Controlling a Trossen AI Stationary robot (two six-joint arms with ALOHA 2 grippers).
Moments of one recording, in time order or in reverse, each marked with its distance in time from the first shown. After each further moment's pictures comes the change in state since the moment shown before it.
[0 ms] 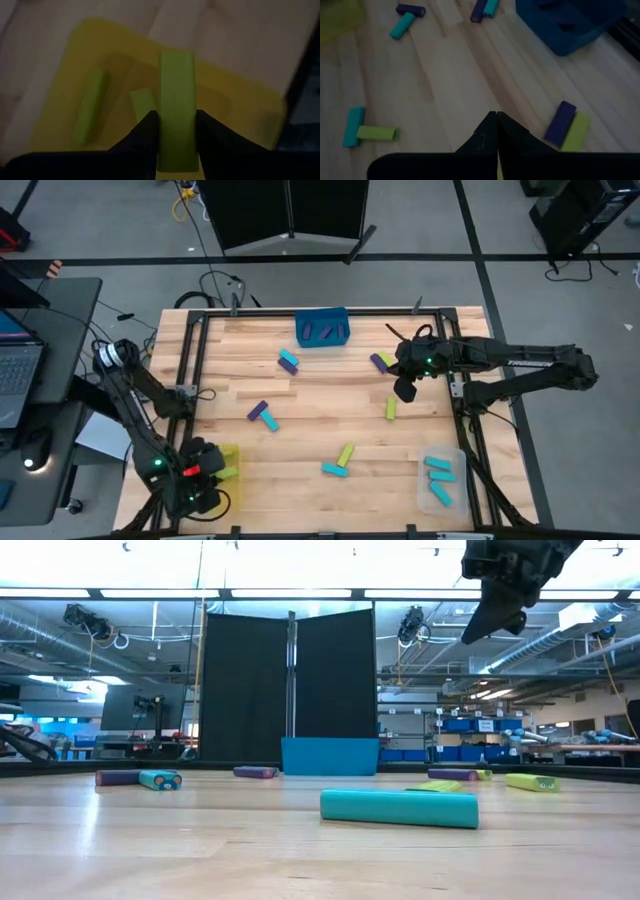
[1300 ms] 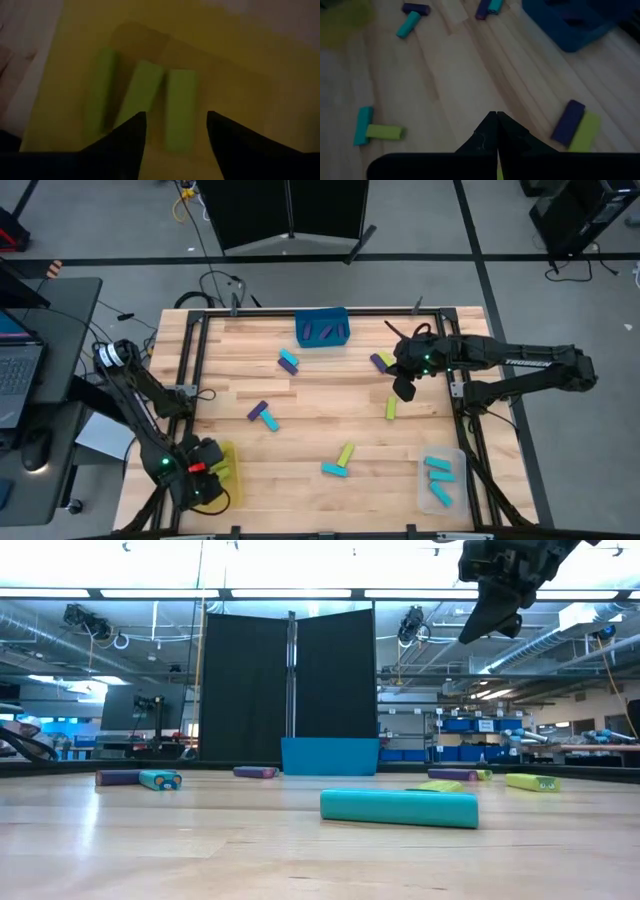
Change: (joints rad) left arm 0.005 0.001 -0.101 0.022 0.116 -0.119; right arm -0.043 0.009 0.000 0.017 -0.080 -0.020
